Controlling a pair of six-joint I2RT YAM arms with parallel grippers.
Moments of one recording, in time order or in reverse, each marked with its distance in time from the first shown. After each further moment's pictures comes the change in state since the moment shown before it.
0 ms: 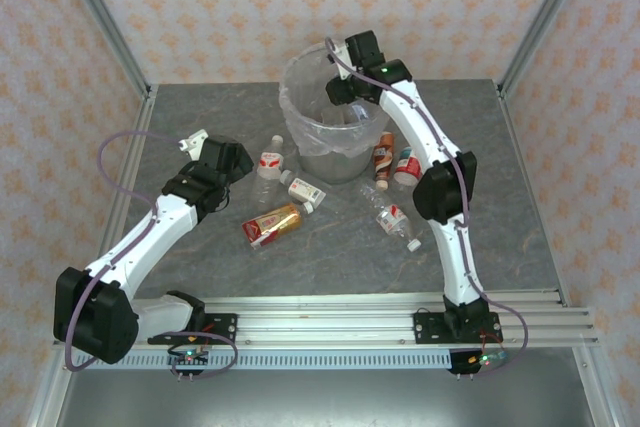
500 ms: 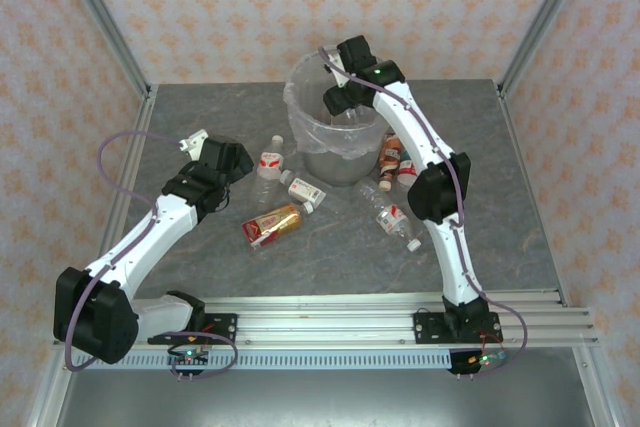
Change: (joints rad) left arm 0.000 0.001 0.000 0.000 0.000 0.000; right arm 0.031 0.031 0.063 -0.114 0.101 -0.034
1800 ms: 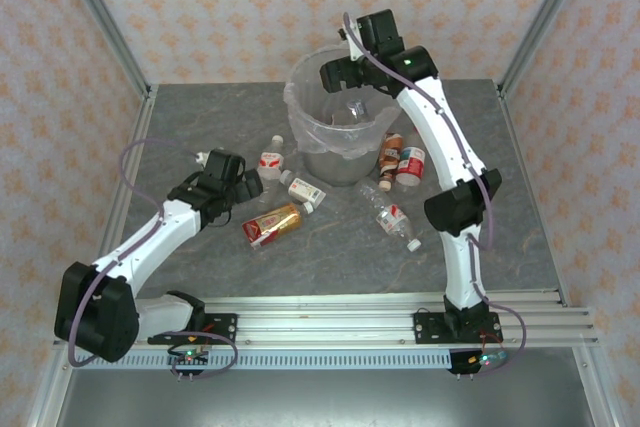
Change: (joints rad) left arm -0.001 -0.006 -0.126 -0.023 0.224 0.132; right arm 0.003 -0.225 0.009 -0.011 -0.058 0.178
